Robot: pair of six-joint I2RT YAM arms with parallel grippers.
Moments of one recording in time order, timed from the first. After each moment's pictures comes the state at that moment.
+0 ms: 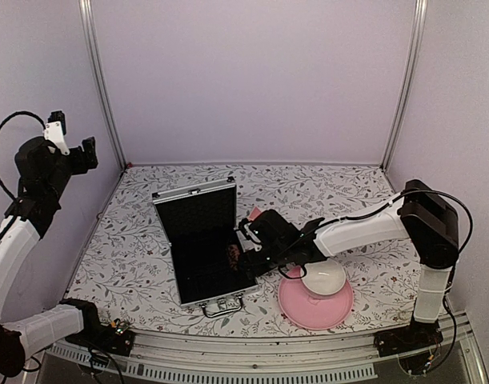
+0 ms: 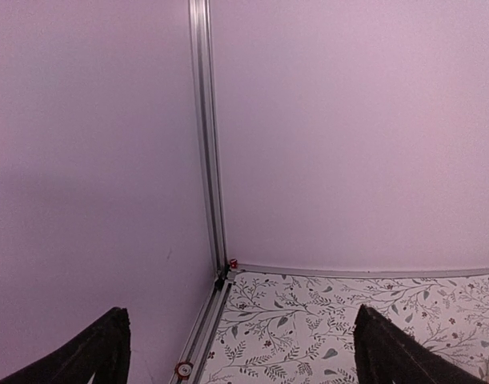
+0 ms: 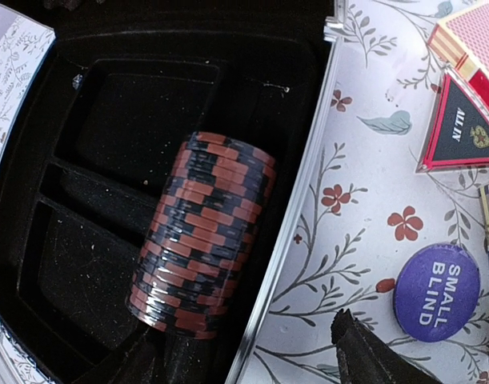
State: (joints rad) left arm -0.01 0.85 0.87 -0.01 -0.23 0.03; right arm 1.05 1.94 1.16 -0.11 0.07 0.44
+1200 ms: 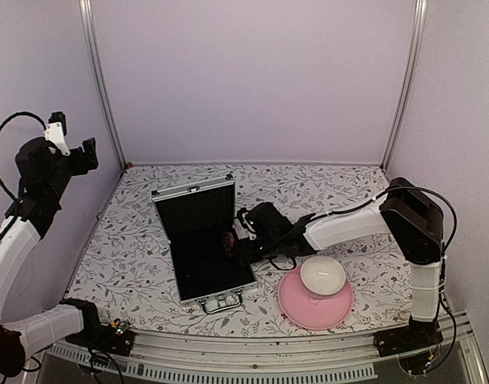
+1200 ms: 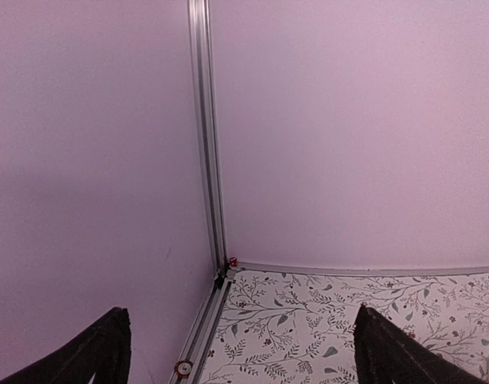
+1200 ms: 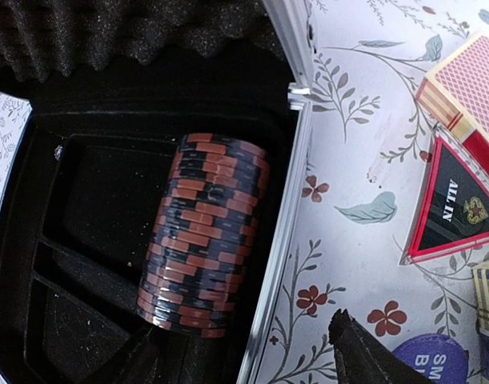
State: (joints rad) left arm -0.01 0.85 0.86 -0.01 -0.23 0.03; right arm 1.00 2.05 1.26 -0.02 0.08 0.49
